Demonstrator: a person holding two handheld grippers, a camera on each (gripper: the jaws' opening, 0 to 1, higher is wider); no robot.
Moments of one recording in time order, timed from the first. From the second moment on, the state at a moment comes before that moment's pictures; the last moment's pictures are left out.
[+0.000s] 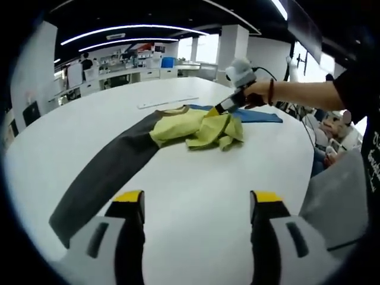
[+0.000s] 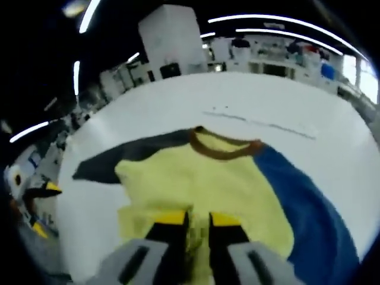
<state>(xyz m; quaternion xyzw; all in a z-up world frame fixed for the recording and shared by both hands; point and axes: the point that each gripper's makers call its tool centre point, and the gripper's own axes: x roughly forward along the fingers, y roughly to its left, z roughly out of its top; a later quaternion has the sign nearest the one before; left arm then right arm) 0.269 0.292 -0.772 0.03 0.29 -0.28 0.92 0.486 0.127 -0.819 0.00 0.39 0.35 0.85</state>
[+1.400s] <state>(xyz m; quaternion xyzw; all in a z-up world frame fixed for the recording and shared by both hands) 0.386 0.250 -0.803 -0.04 0.28 -0.24 0.93 0.385 0.082 -0.822 0.04 0.38 0.37 0.85</state>
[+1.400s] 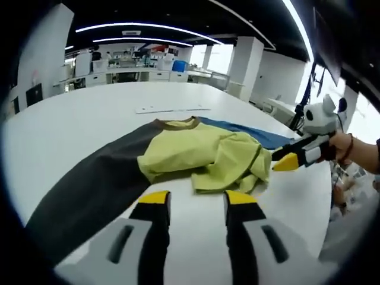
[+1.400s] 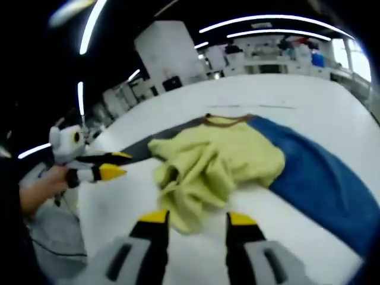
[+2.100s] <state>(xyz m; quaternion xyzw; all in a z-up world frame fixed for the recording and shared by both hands) 0.418 0.229 -0.839 -0.05 0.30 -0.23 0.92 0.386 0.093 -0.835 0.05 0.36 0.36 0.86</state>
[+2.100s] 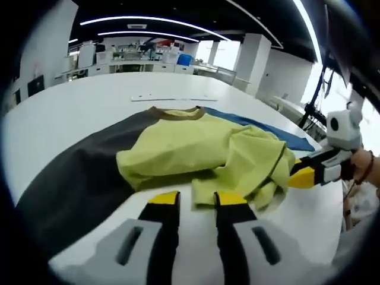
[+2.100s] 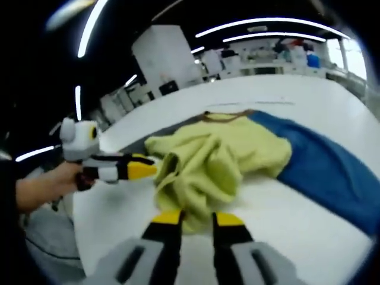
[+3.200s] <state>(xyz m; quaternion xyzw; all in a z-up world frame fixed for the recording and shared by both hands) 0.364 0.238 -0.773 -0.03 0.26 -0.25 0.93 0.350 0.068 -0.794 0.07 0.34 0.37 0.86</state>
